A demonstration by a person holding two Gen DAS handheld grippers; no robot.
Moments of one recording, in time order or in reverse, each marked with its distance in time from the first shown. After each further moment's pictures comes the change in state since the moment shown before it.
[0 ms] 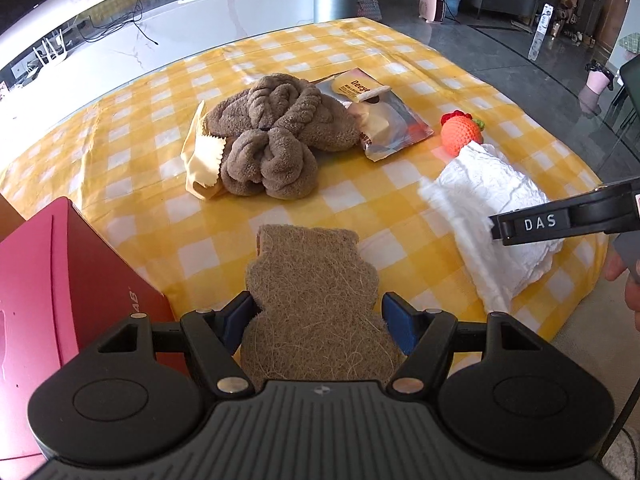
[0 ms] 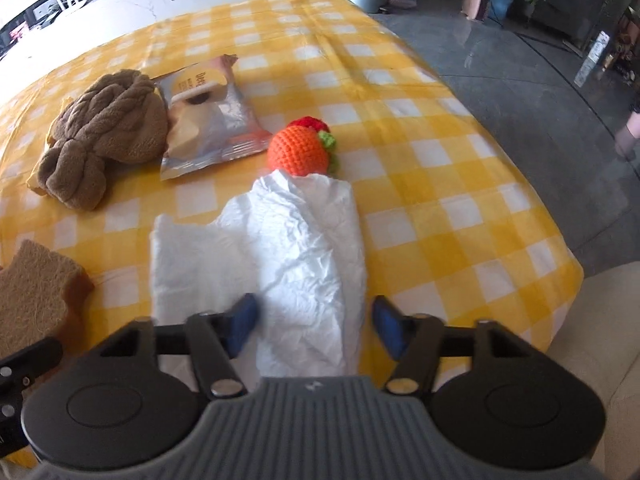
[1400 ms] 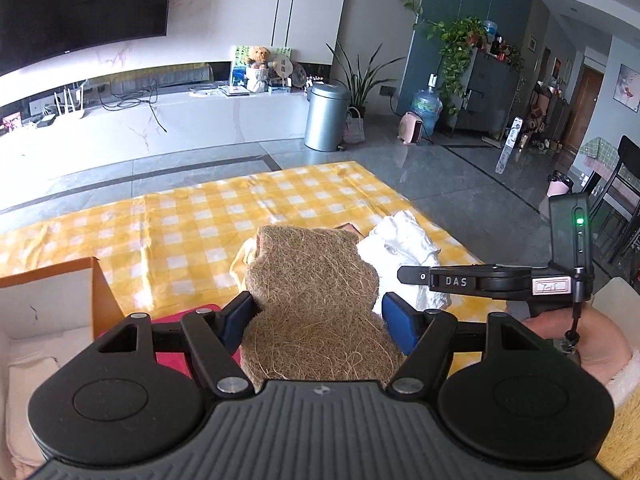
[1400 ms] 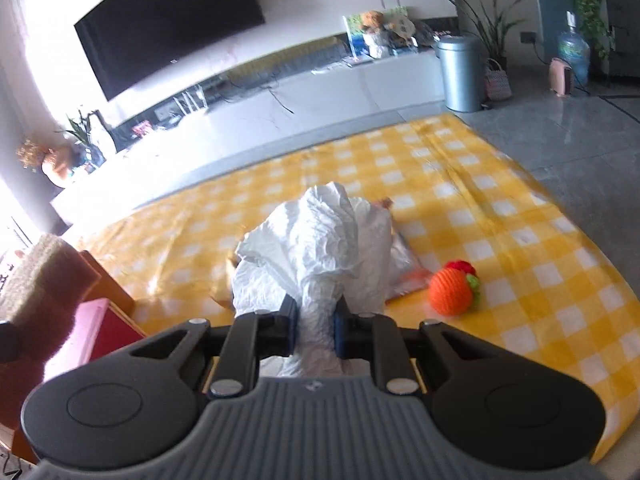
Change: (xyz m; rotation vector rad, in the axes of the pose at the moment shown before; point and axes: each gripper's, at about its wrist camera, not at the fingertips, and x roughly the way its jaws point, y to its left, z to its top) left arm -0.155 0.062 0.004 -0.095 -0.343 -0.106; right arm -0.084 0.038 0.014 -0.029 -0.354 0.438
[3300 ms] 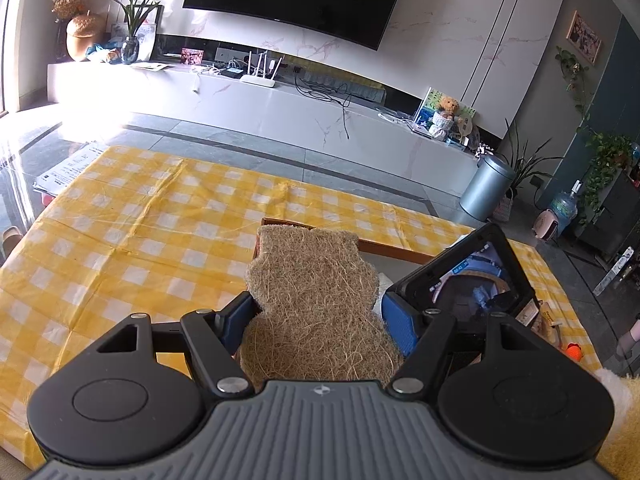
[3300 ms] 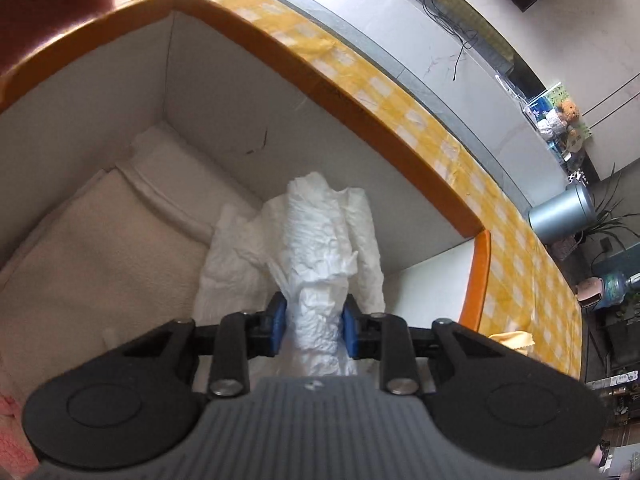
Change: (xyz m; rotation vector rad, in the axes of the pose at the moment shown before) left arm -0.103 0.254 -0.063 -0.419 -0.093 0.293; right arm 0.217 0.391 -0.061 -0.901 0.375 -0.234
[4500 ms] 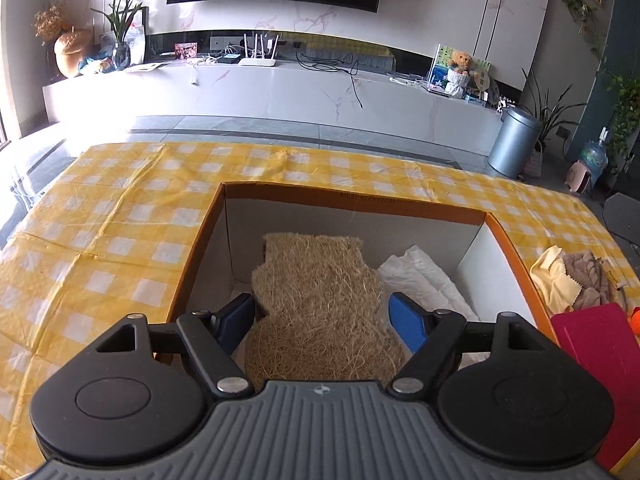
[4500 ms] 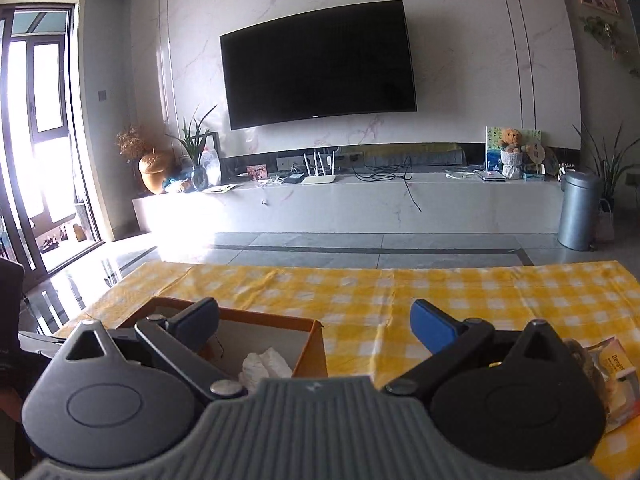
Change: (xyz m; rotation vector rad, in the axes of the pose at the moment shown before) left arm 0.086 -0.026 -0.018 0.103 0.063 0.091; right arm -0.108 -0.117 -0.126 0.614 -0.699 0.215
